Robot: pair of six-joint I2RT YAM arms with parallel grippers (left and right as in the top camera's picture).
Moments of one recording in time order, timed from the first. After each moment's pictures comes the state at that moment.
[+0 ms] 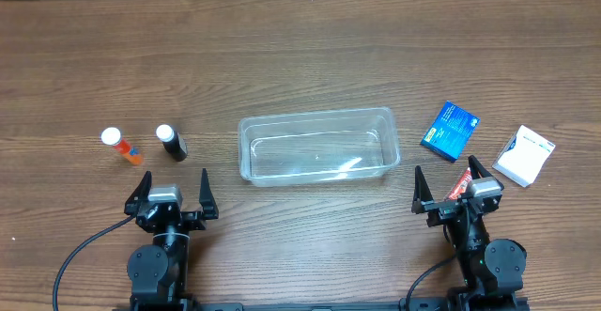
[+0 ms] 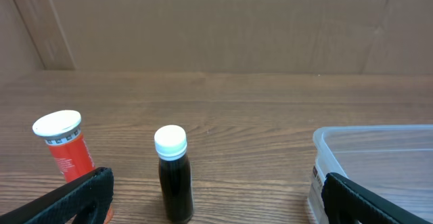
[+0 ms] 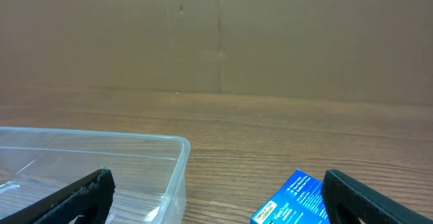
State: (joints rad) left arm -0.01 0.02 0.01 -0.07 -0.05 -0.02; right arm 0.07 0.01 0.02 -0.03 -0.12 0.02
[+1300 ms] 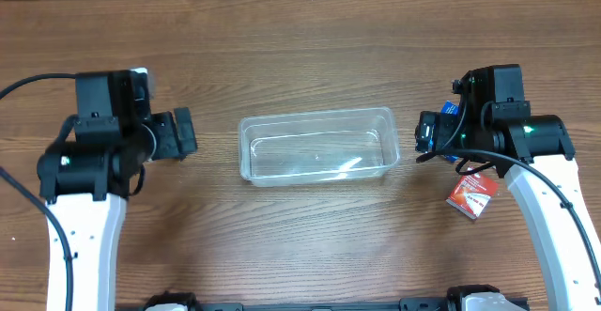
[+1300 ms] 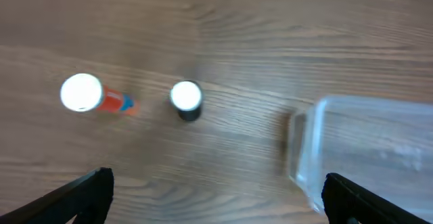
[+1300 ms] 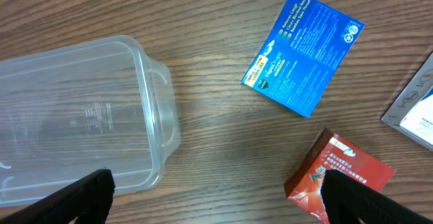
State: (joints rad) left arm 0.05 1.23 1.32 -1.09 -0.02 -0.16; right arm 0.07 1.33 1.20 -1.04 -0.06 0.20
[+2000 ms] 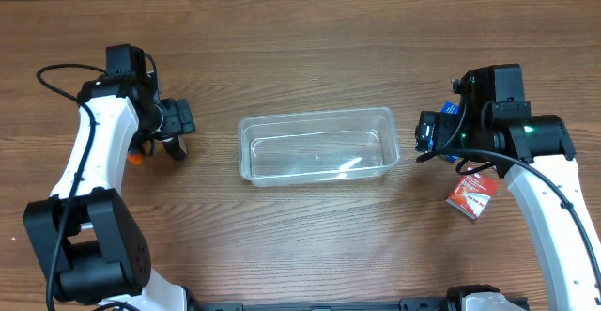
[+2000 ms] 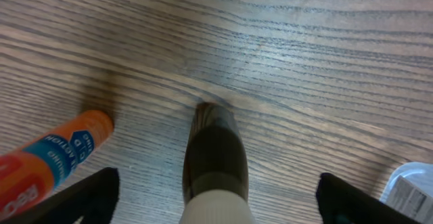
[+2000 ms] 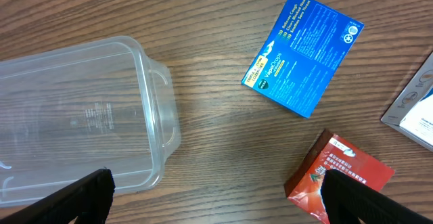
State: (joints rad) left arm 0.15 1.77 1.32 -0.90 0.01 -0.16; right arm 0.07 1.33 1.20 -1.04 -0.06 0.20
